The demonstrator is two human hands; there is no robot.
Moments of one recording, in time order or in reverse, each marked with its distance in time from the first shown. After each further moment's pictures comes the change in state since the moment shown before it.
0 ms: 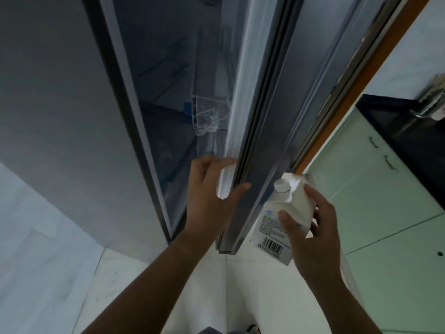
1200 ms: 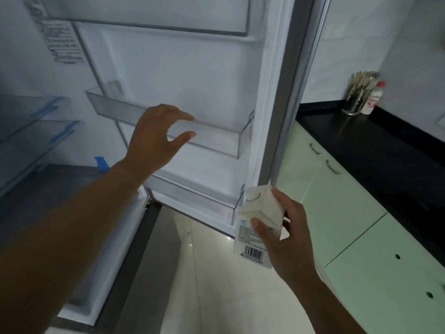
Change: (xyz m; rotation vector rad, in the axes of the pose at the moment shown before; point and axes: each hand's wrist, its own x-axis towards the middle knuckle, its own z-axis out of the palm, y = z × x) left_hand 0.221 0.080 0.189 0.343 -0.228 0.548; right_hand 0.156 0.088 -0.153 0.120 0.058 0.012
